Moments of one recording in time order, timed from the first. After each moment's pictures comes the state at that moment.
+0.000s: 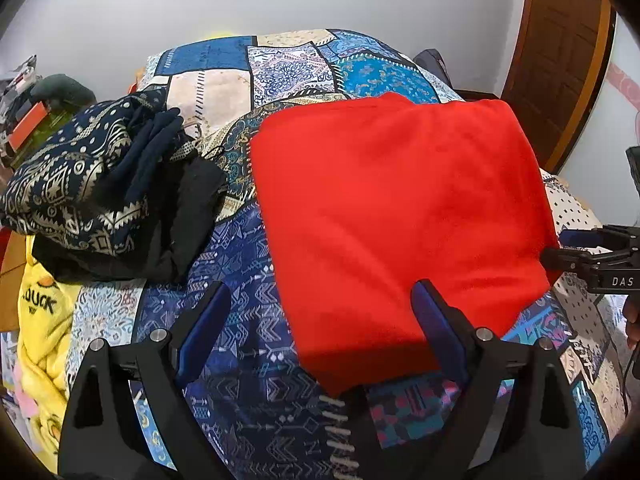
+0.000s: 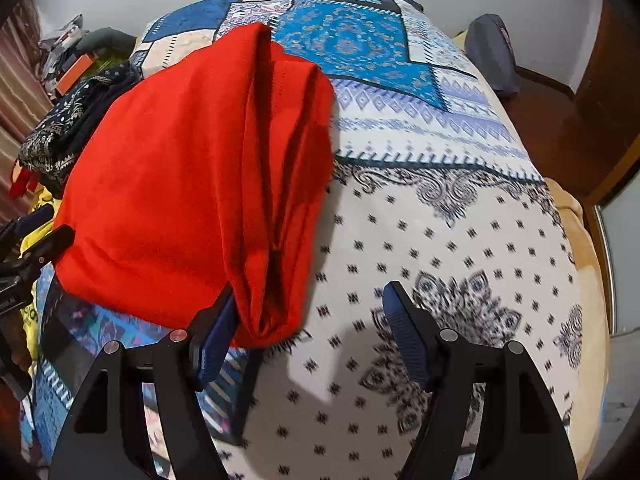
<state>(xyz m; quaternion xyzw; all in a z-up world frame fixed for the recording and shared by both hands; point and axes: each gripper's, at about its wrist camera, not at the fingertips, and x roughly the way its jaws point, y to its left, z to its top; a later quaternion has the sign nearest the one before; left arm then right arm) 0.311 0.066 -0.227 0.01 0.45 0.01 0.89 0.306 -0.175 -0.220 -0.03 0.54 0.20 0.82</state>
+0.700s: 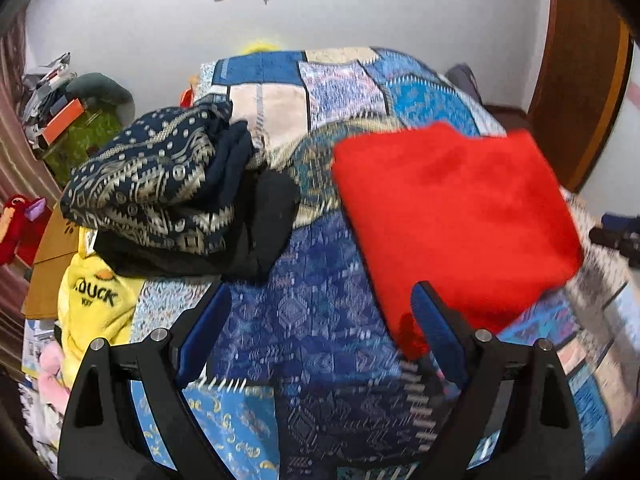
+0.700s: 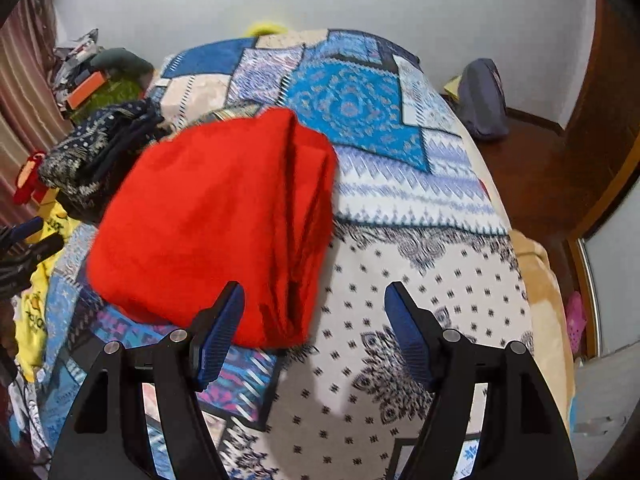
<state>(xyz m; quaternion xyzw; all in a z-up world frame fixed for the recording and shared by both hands) 0.289 0.114 -0.184 0.01 0.43 0.07 0.90 0.296 -0.171 -0.162 -0.04 0.47 0.21 0.86</state>
